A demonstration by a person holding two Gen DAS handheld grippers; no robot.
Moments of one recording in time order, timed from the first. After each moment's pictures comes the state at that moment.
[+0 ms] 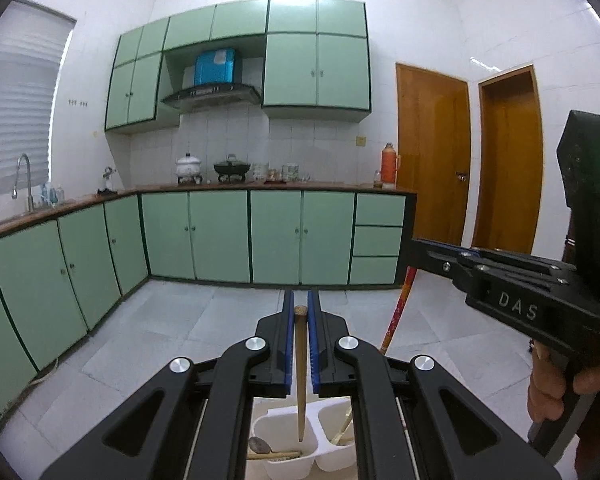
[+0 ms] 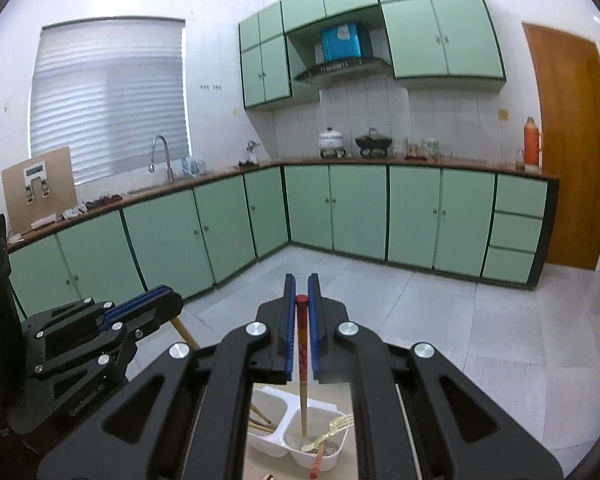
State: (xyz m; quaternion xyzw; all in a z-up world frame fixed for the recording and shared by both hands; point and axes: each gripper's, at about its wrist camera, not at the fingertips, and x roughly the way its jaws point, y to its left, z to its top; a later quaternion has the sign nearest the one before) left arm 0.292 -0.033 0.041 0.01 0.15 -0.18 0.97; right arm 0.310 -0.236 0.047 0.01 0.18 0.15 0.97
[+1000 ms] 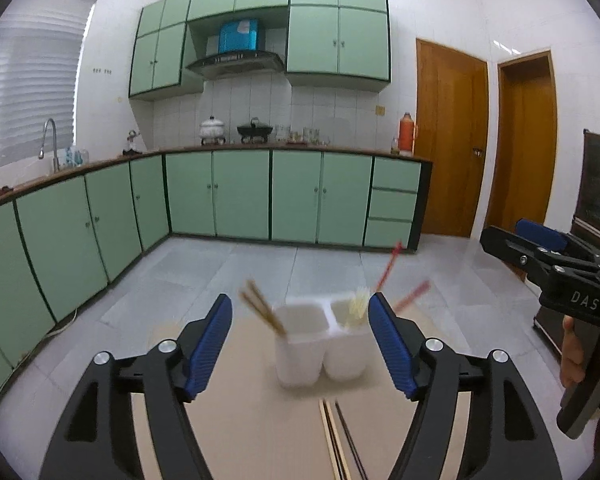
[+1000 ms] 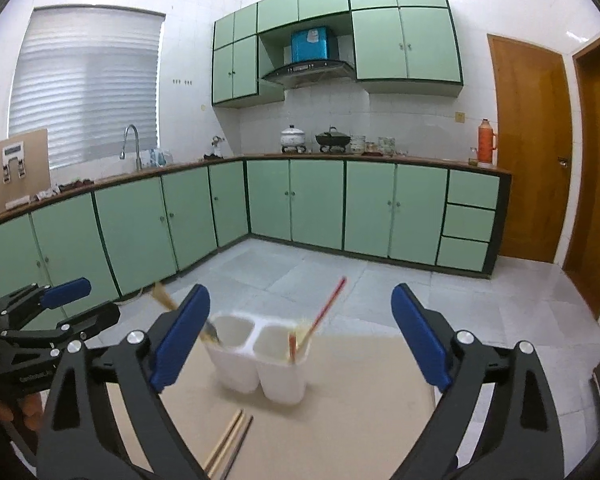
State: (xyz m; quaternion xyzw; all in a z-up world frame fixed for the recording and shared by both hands) left arm 0.186 0.005 -0.021 0.01 0.21 -0.14 0.97; right arm 0.179 -0.242 -0.013 -0.01 0.17 0.07 0.98
